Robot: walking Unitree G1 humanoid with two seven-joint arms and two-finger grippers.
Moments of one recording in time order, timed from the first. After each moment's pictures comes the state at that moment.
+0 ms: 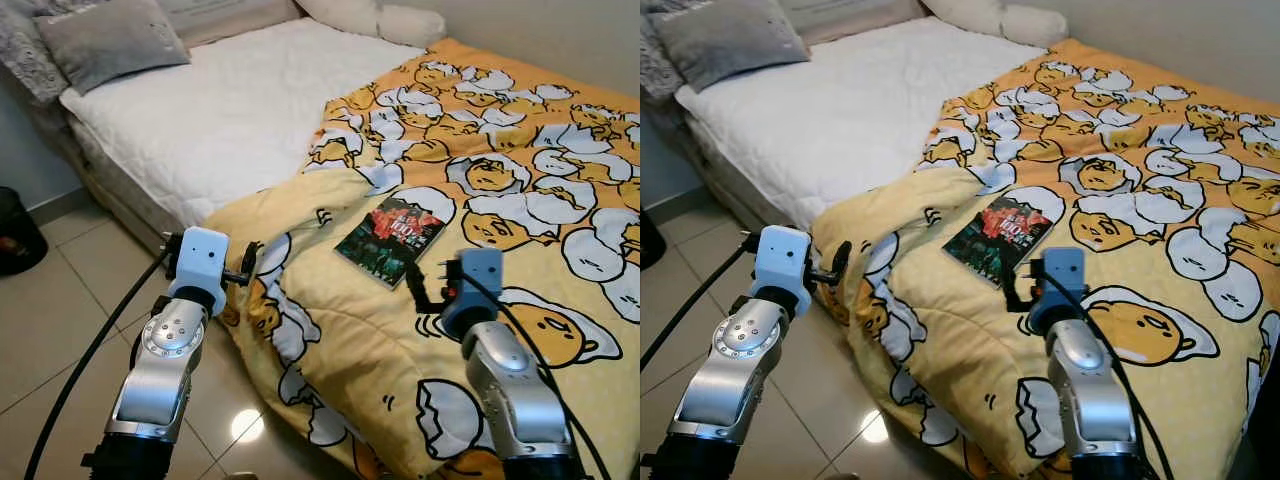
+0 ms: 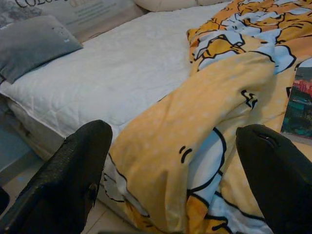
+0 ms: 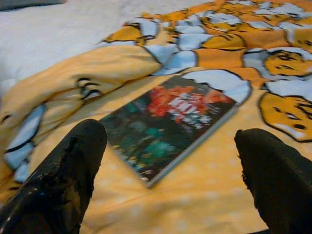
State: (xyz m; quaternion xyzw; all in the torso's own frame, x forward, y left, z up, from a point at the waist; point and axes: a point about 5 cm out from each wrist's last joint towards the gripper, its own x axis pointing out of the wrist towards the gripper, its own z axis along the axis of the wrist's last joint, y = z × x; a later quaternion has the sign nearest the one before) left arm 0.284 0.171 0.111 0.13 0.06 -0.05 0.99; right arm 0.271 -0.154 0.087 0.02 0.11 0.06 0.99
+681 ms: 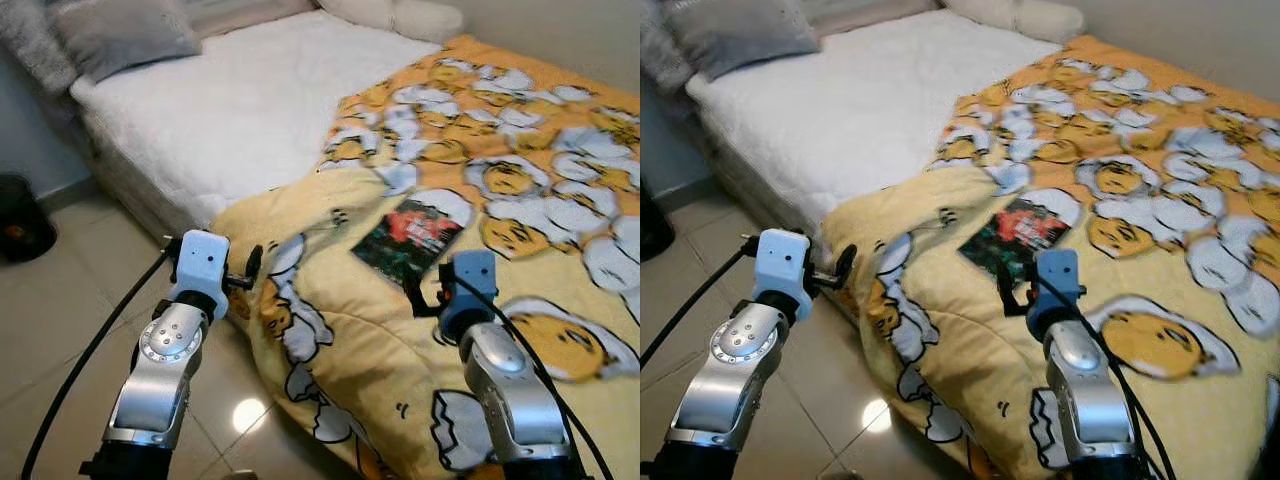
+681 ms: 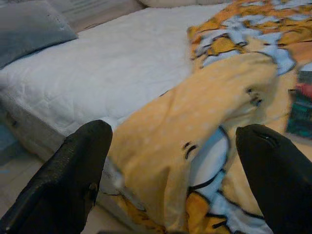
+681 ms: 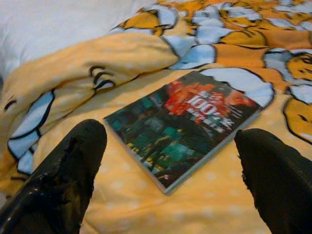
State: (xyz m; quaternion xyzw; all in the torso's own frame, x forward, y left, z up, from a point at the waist) left arm 0.279 0.168 0.110 0.10 0.05 -0.08 0.99; right arm 0.269 -0.154 0.084 -0.02 0.12 0.06 0.99
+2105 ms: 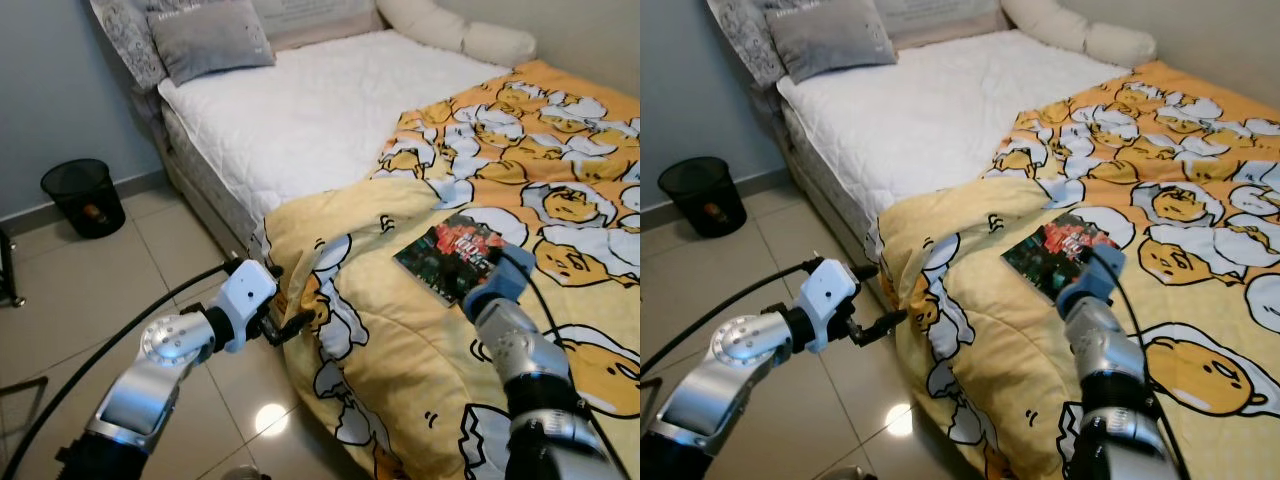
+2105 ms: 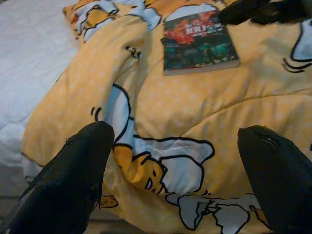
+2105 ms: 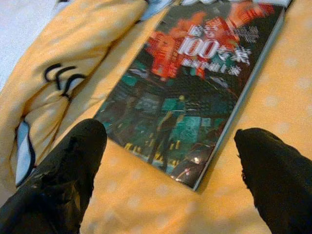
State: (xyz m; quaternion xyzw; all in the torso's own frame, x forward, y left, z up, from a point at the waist) left arm 0.262 0.143 0.103 0.17 0.11 -0.41 0.89; right arm 0.318 -0.215 0.046 0.23 0.24 -0.12 0.94
